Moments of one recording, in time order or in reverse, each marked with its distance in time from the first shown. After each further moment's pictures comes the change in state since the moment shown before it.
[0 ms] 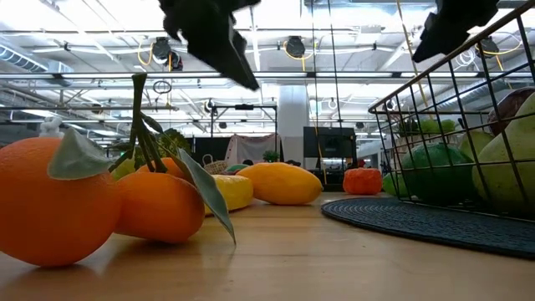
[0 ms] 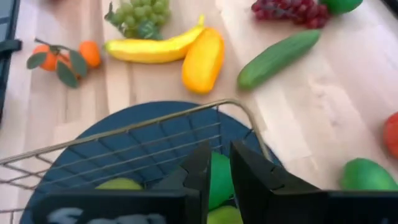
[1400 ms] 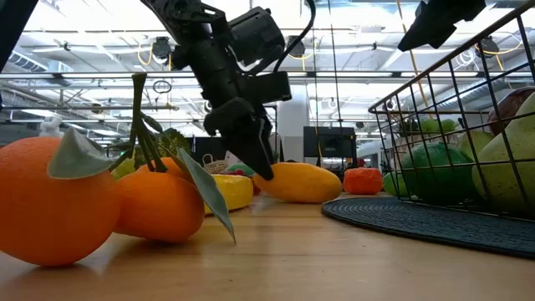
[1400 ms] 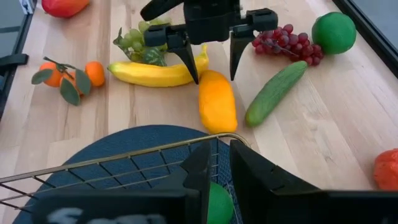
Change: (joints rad) left arm 0.168 0.307 0.000 0.162 0.210 0.067; right arm 0.000 0.005 0.000 0.096 0.039 -0.101
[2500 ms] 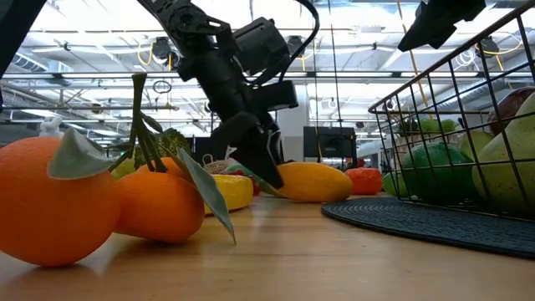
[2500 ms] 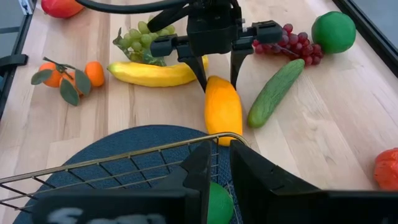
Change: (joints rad) left arm 0.012 0.043 0.000 0.079 0.015 0.083; right arm 0.000 0.000 0.000 0.001 0.001 0.003
